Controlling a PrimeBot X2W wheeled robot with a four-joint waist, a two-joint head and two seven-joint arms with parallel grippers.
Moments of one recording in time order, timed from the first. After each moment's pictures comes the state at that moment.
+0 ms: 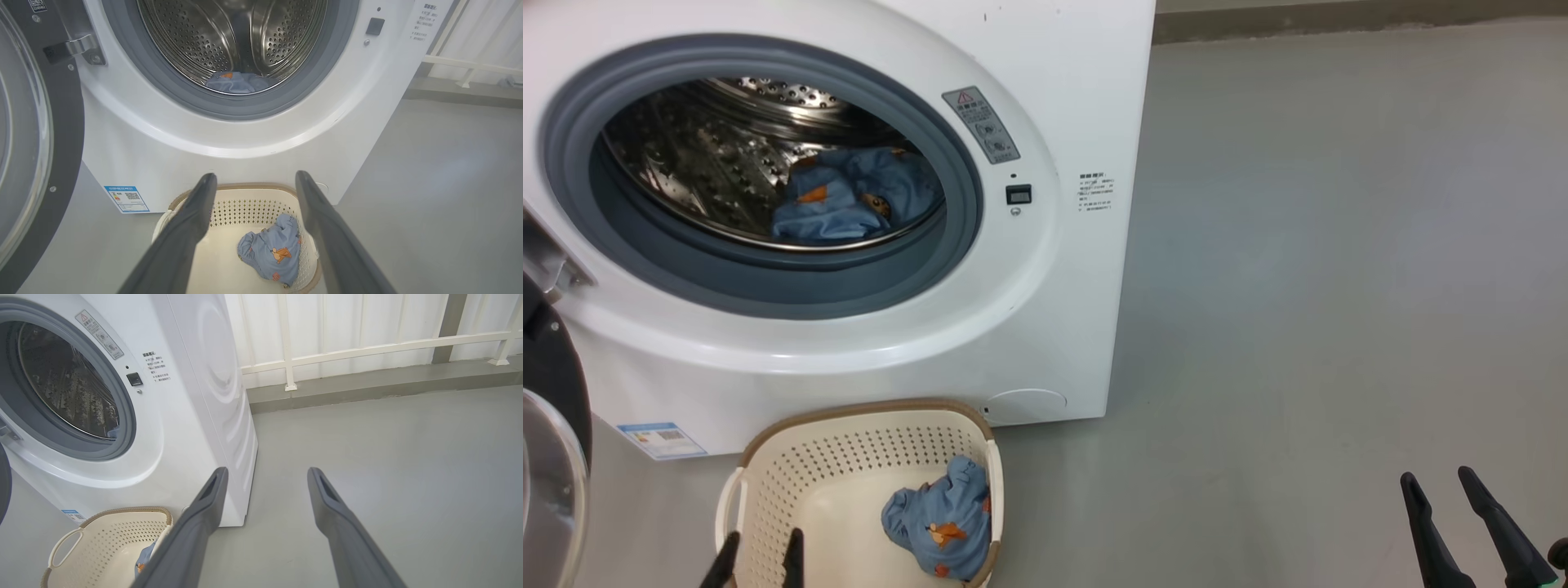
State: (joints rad) left arm 0.14 0.04 0.07 0.16 -0.17 -0.08 -0.26; right arm 0.18 -0.29 -0.02 0.05 0.46 0.12 -0.26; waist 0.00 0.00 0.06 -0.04
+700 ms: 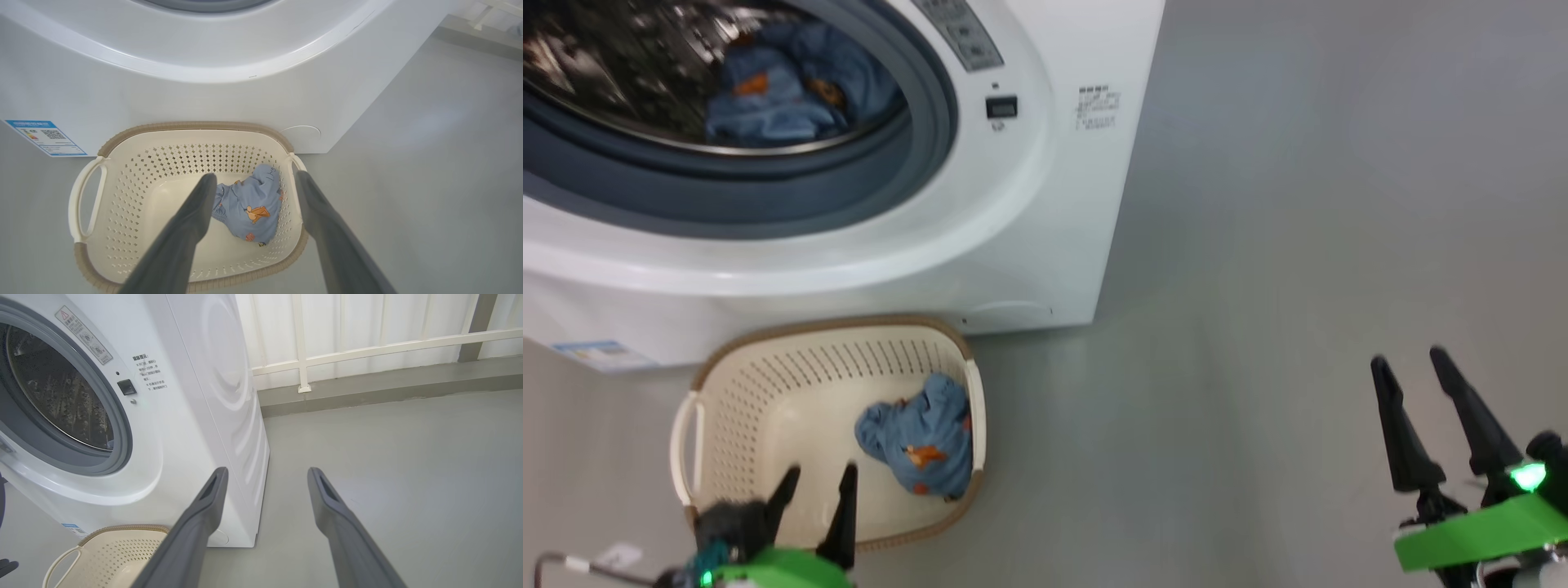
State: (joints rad) left arm -0.14 0.04 -0.07 0.52 -0.24 -0.07 -0.26; right arm -0.01 -0.26 0.02 0.02 0.46 0.12 -0.26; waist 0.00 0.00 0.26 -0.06
